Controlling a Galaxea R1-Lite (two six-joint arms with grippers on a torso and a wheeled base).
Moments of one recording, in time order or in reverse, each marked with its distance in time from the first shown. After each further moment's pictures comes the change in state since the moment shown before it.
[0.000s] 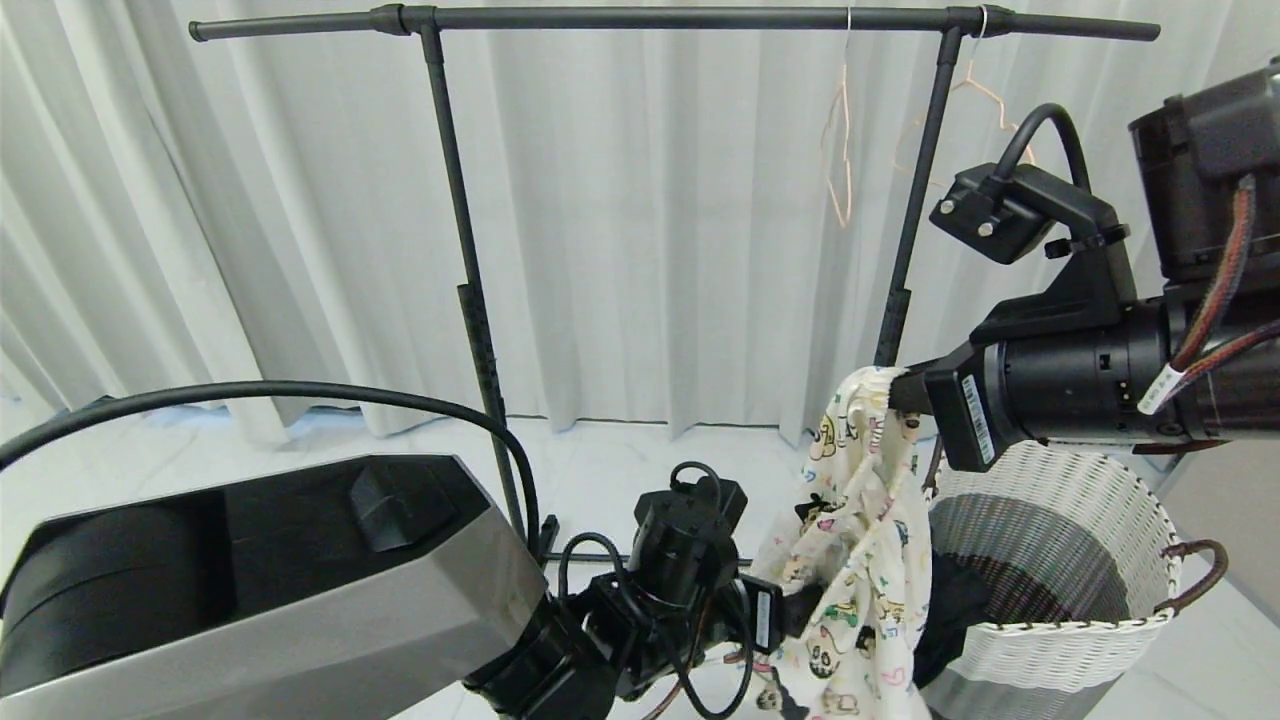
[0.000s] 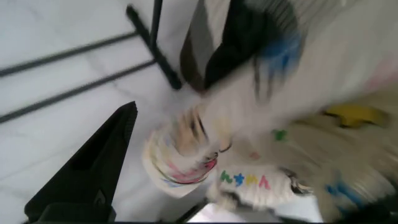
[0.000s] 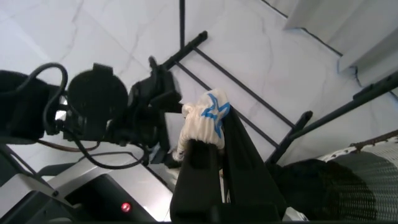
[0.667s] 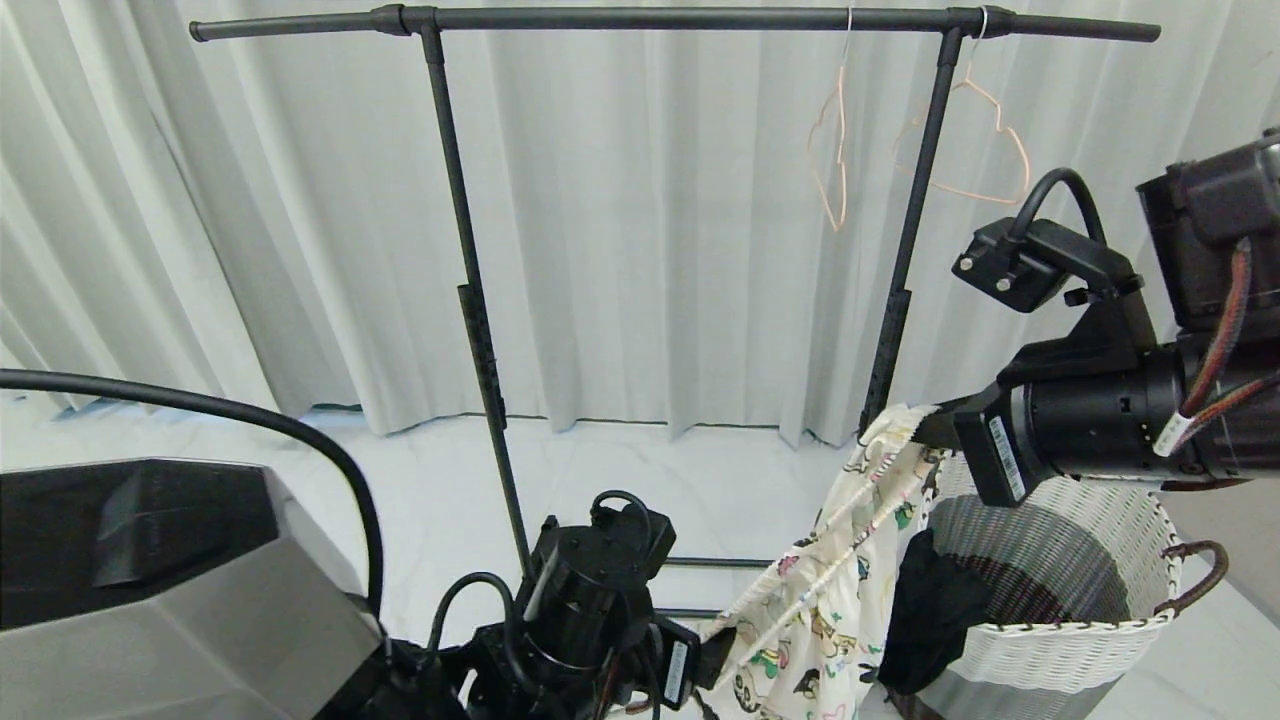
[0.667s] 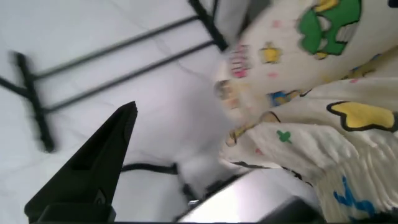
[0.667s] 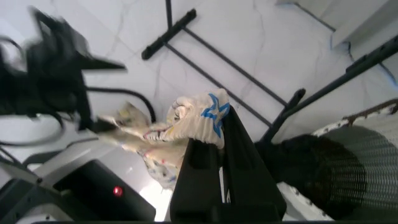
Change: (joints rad) left arm 0.006 -0.242 0.334 -0.001 0.190 0.150; right arm -0.053 -0.043 0.110 0.006 -0.006 -0.010
